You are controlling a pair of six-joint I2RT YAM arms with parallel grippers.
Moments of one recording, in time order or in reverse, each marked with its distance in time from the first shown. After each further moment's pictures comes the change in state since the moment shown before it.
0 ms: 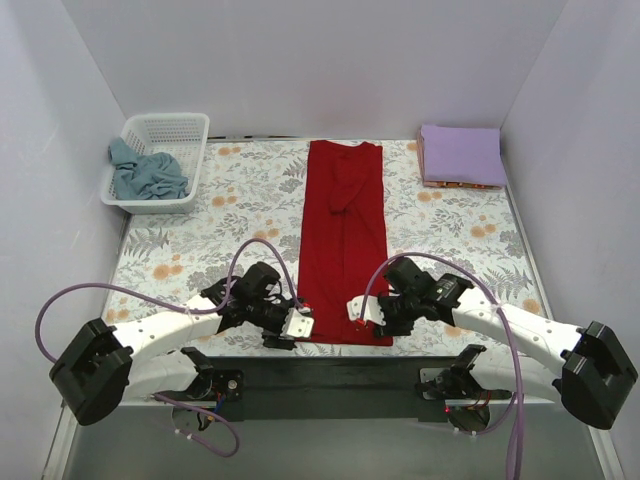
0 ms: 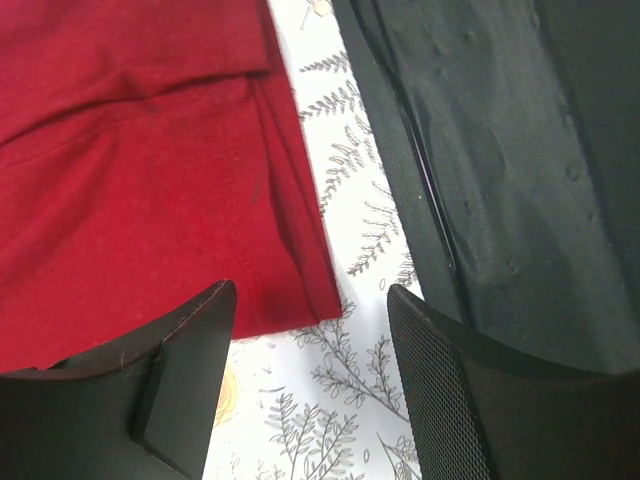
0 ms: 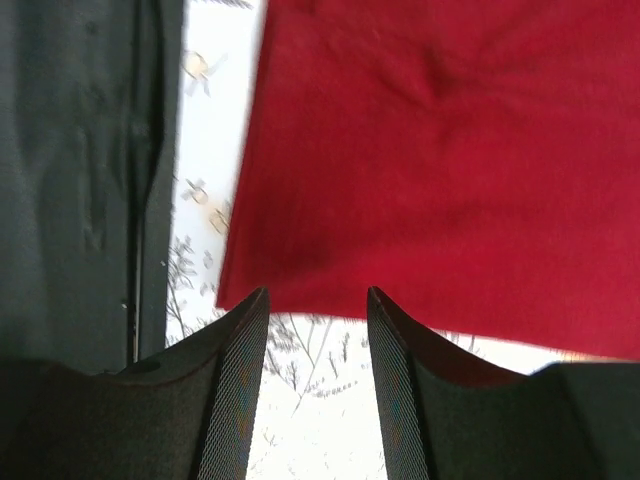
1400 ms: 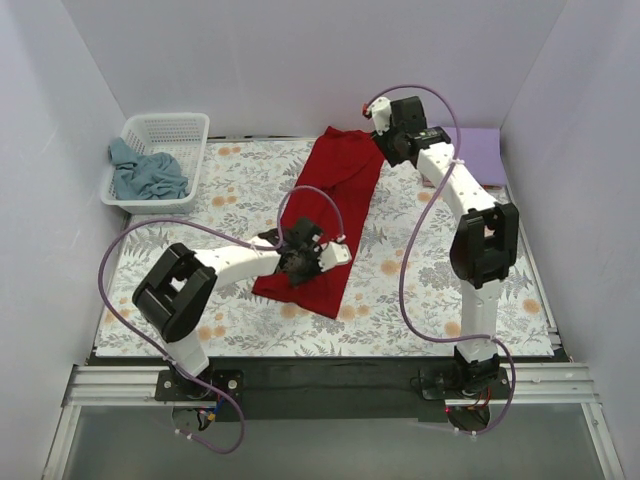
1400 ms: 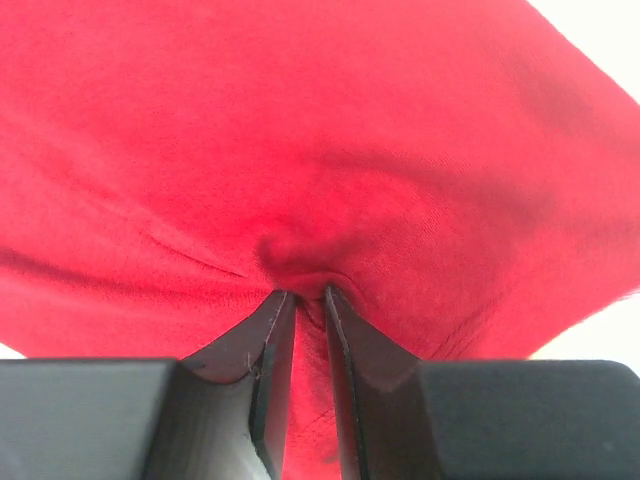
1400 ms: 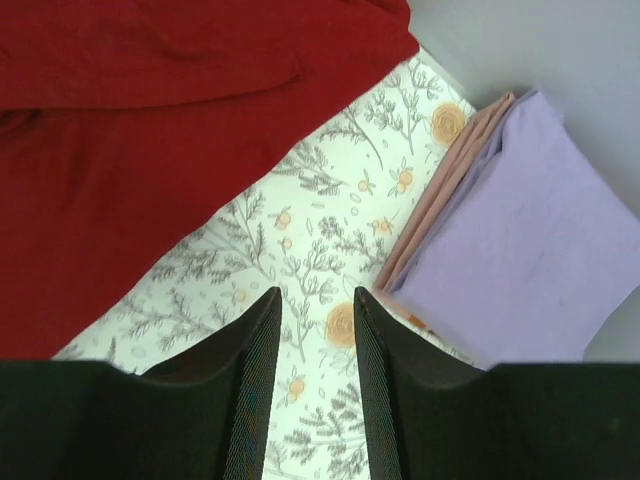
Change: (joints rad) left arm 0.063 0.611 0.529 -0.057 -0.586 -0.387; right arm -0.500 1.042 1.376 0.084 0.464 0.428
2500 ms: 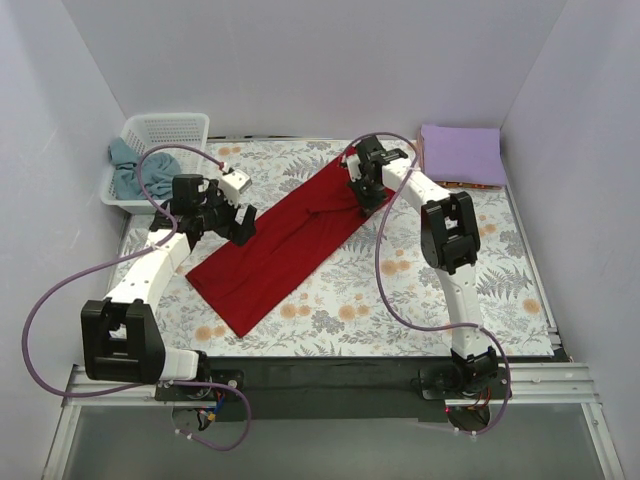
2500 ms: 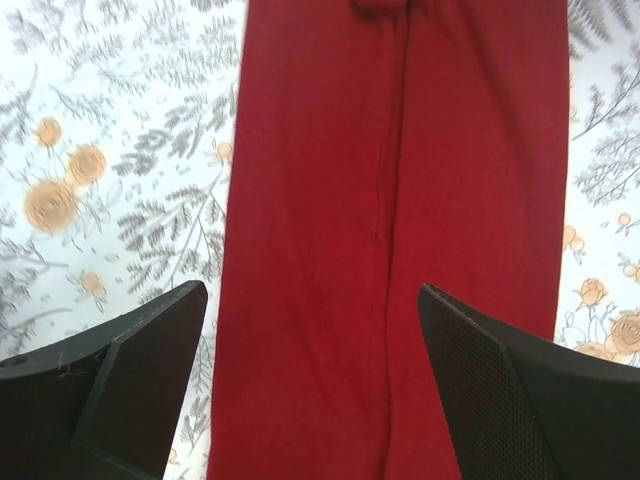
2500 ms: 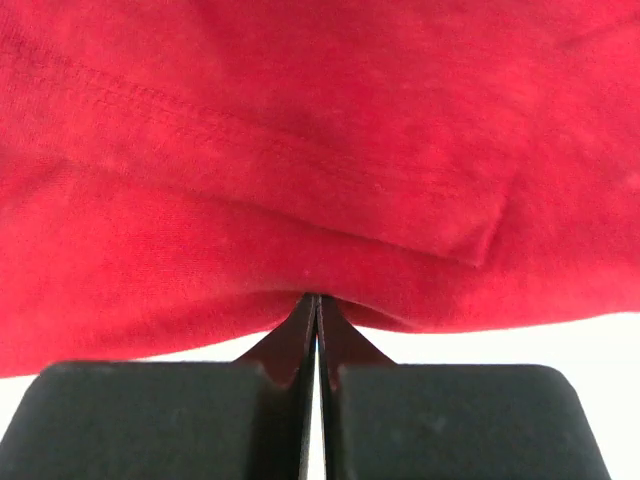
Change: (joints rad) left arm 0.636 -0.370 -0.015 0.057 0.378 -0.125; right arm 0.081 0.238 0.004 -0.281 -0.227 0.270
